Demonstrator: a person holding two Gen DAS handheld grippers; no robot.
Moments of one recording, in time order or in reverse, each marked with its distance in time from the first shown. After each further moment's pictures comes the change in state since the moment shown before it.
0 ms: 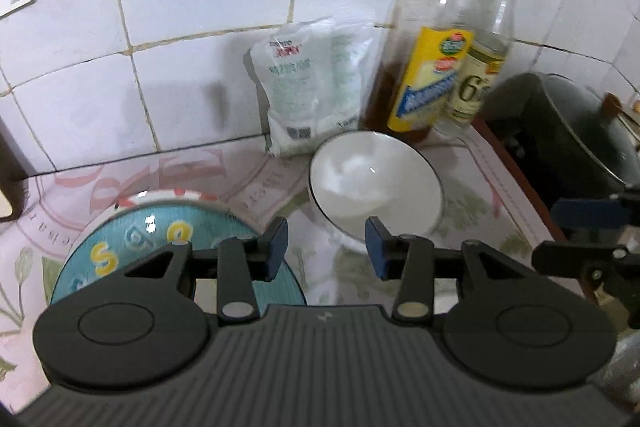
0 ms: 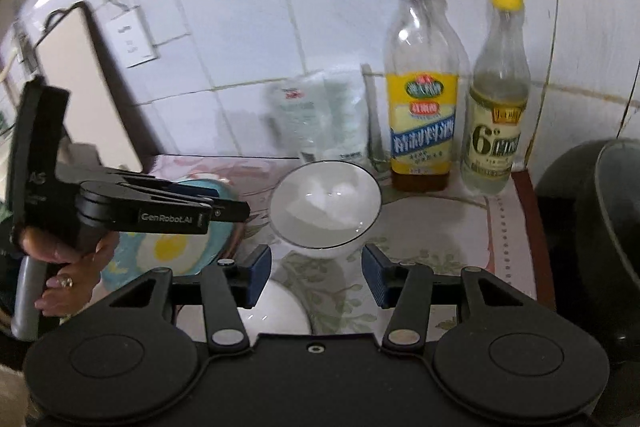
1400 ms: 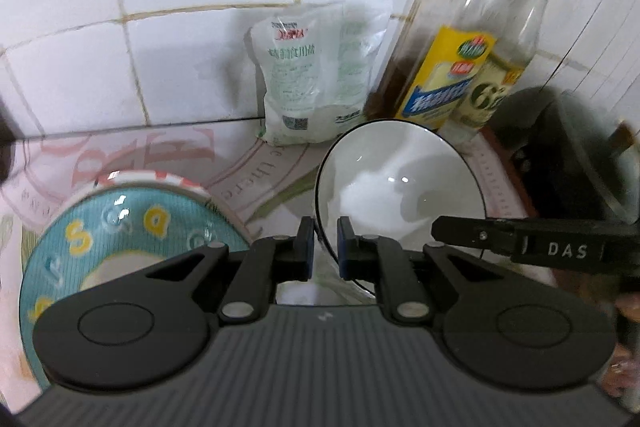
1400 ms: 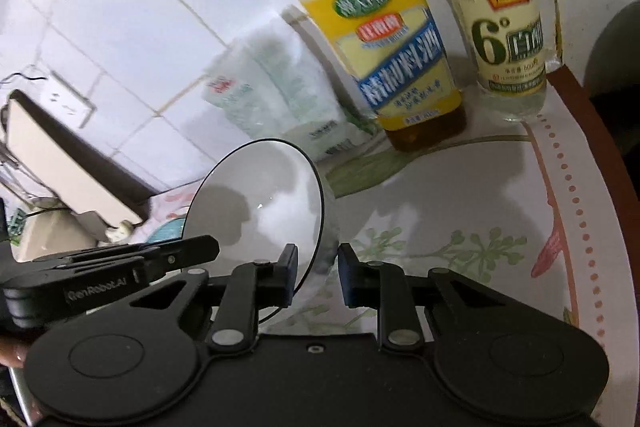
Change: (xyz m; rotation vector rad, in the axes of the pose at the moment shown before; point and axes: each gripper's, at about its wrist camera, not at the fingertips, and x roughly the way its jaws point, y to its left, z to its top) left arm 0.008 -0.003 0.011 -0.134 0.059 -0.021; right arm 0.083 -0.071 -0.003 0.333 0.080 0.176
